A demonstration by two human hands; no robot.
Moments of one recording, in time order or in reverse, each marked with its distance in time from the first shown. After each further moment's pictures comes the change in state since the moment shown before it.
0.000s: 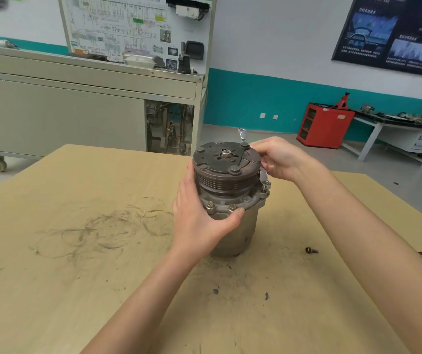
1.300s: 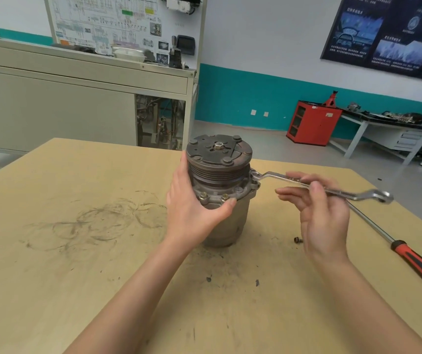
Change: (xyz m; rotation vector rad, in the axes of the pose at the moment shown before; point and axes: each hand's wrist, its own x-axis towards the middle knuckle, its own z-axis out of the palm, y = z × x) left_hand 0.000 0.002 -0.001 0.009 -0.006 -0.017; right_hand -0.129 0.082 0.015 0.243 0.448 -0.774
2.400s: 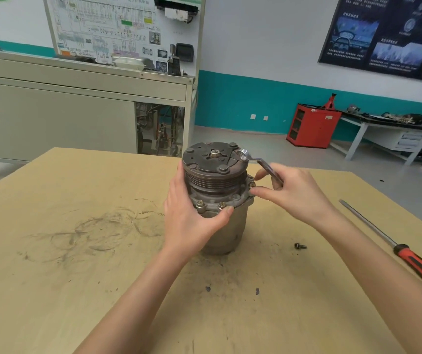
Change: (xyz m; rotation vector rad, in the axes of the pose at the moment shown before) left_hand 0.000 -0.001 0.000 -0.009 0.001 0.021; right_hand 0.054 -0.027 0.022 -1.039 -0.501 0.064
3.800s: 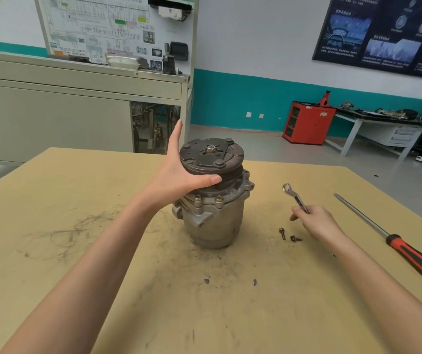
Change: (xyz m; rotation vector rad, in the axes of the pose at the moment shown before) left_hand 0.063 0.014 -0.036 -0.173 -0.374 -0.006; right_hand -0.031 0.131 0.034 0.023 -0.046 0.663
